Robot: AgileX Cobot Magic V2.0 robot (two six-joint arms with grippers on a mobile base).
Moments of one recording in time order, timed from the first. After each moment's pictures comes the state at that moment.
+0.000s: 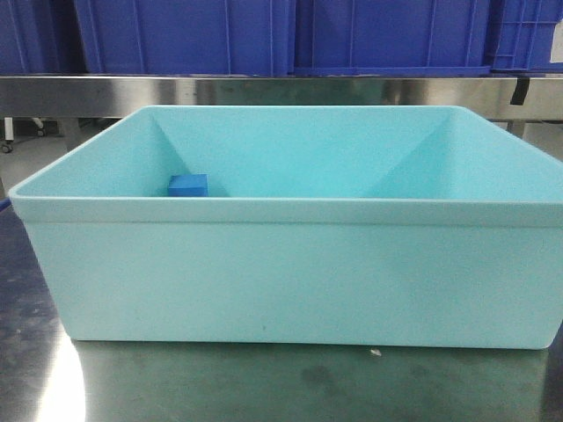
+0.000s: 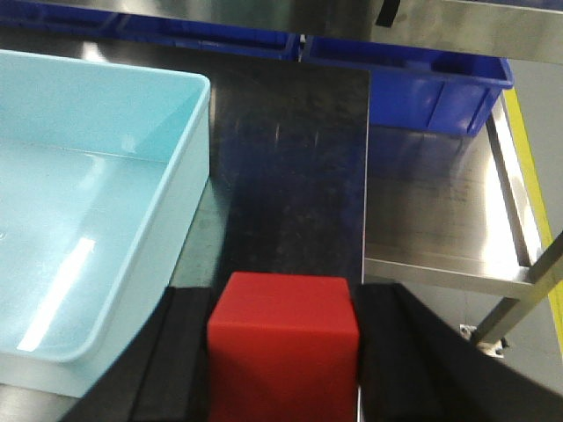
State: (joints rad) left arm -0.03 -0.01 0.01 -0.11 0.08 0.05; right arm 0.45 0.38 -0.56 -0.45 0.76 0.49
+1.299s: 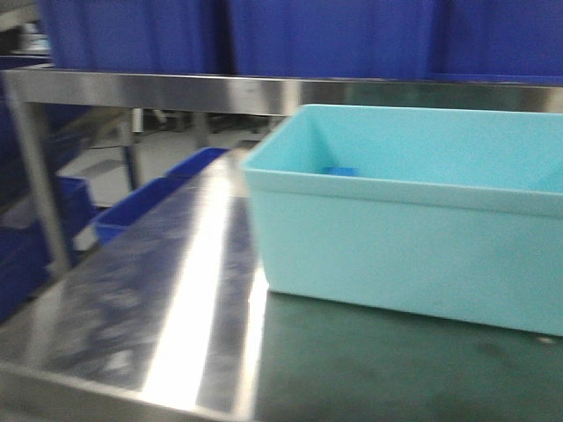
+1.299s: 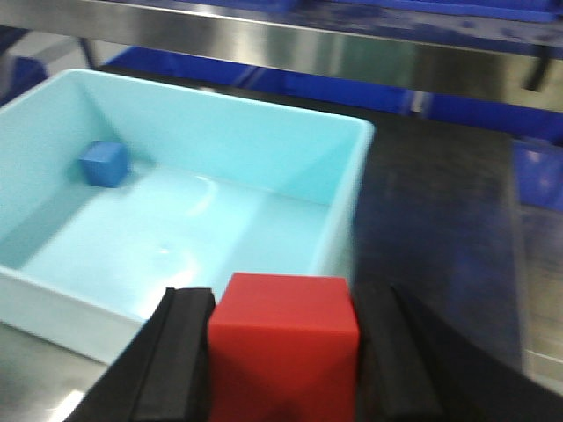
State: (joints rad) left arm -0.03 -0.01 0.01 -0.11 0.08 0.05; right arm 0.45 0.15 -0.46 -0.46 0.77 0.49
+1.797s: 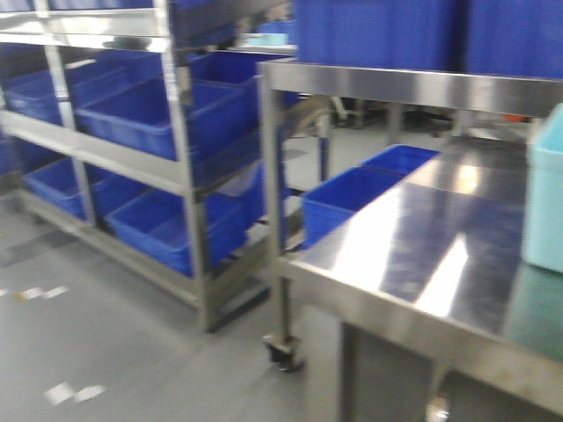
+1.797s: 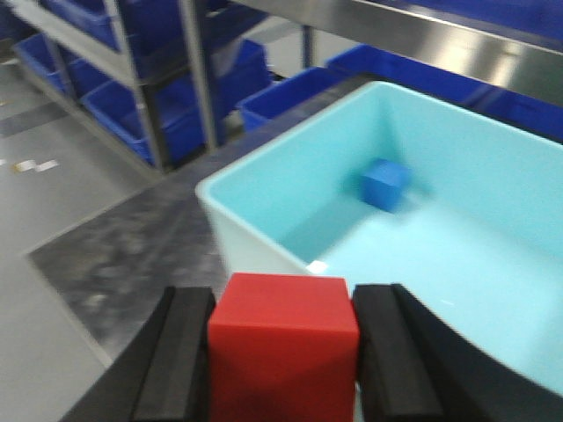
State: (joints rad) left arm -0.03 -0.01 0.01 -0.11 0.08 0.05; right arm 0.45 0.15 -0.46 -0.46 0.77 0.49
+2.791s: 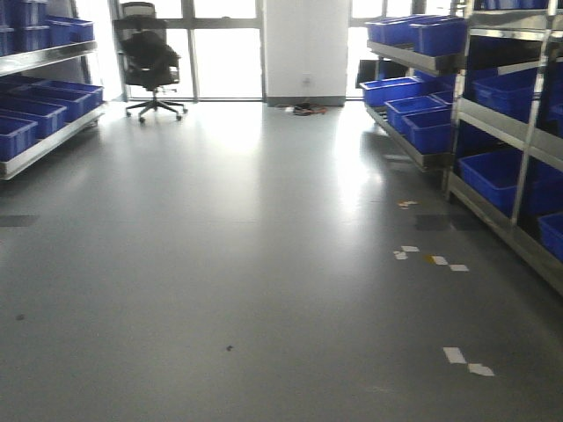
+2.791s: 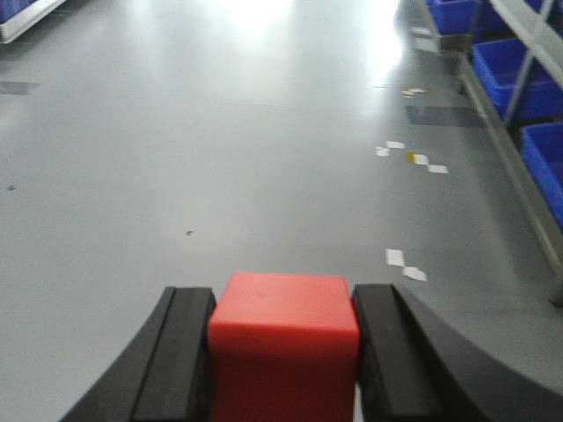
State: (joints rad) left arm -0.03 -0.01 0.01 -0.11 0.08 0.05; right arm 0.45 0.15 -0.46 -0.46 0.77 0.48
